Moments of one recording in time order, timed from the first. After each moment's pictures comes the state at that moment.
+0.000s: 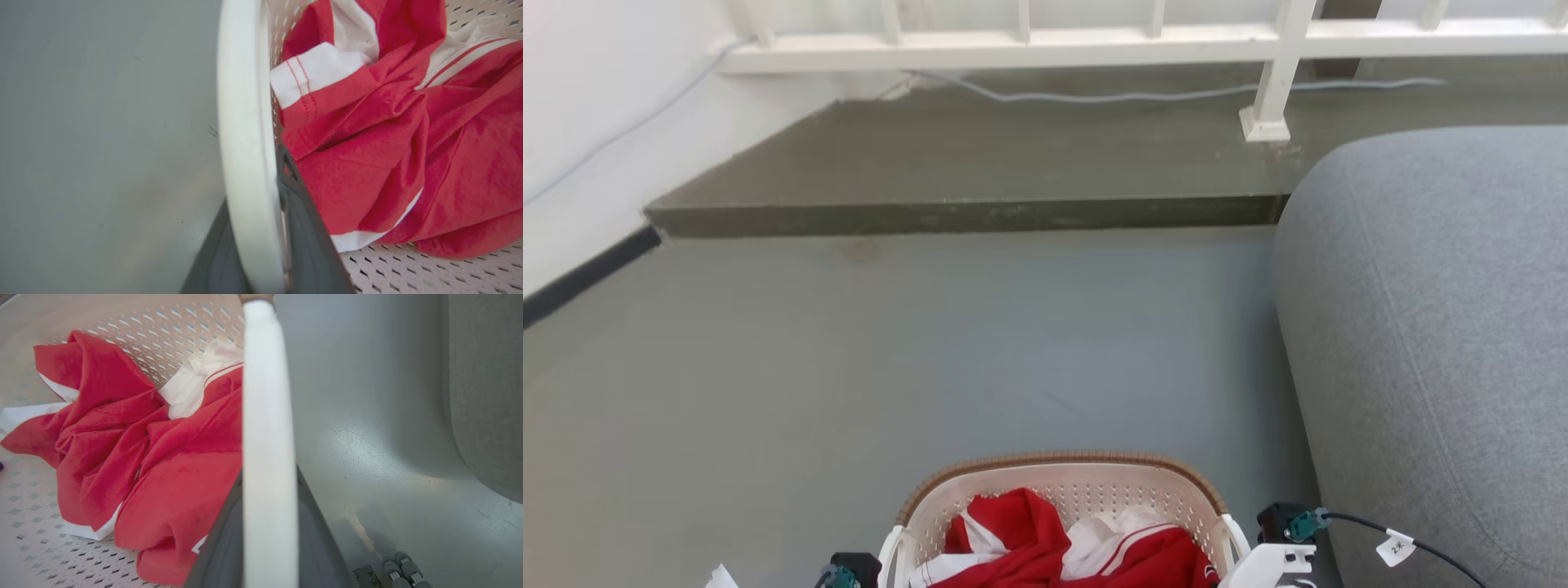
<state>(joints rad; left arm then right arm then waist) -0.28 -0.02 -0.69 1.19 -0.66 -0.07 -0.07 -0.24 -0.01 0.78 1.06 0.81 -0.05 0.03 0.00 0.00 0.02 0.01</state>
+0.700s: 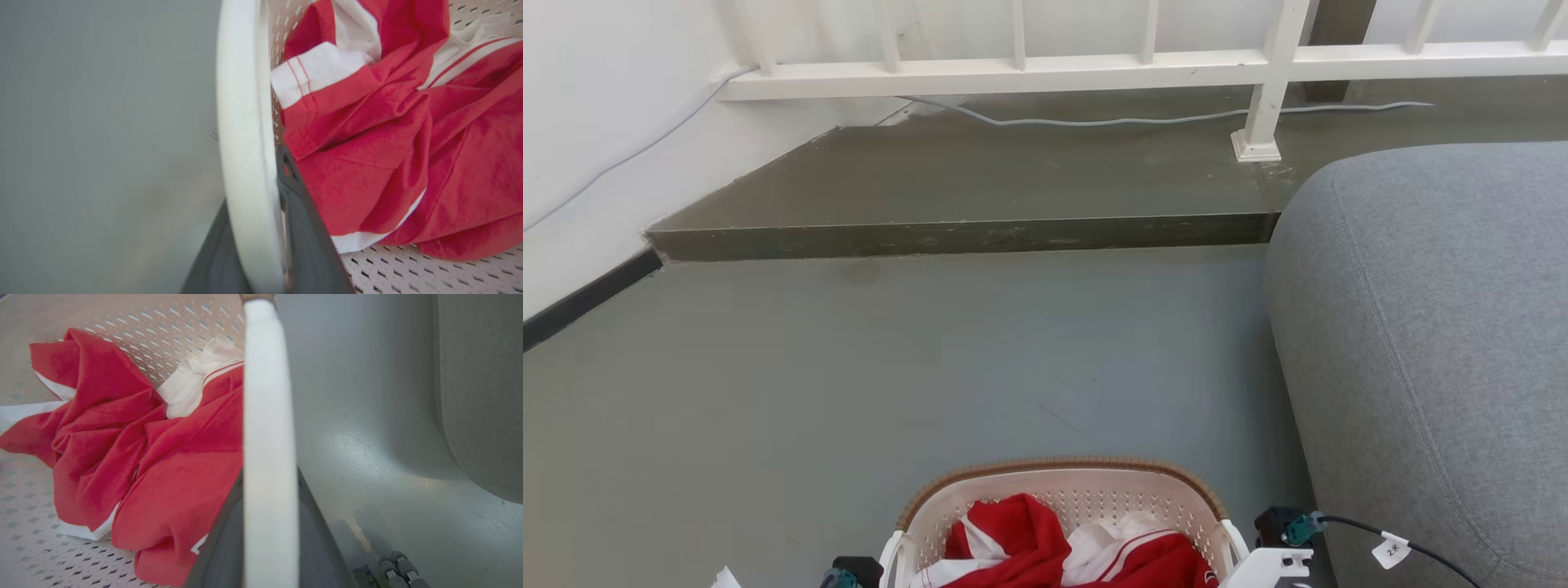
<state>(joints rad) -0.27 -0.02 -0.71 1.17 -0.67 -0.05 -0.06 -0.24 -0.02 0.84 1.03 0.87 -0.08 0.03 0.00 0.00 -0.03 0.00</state>
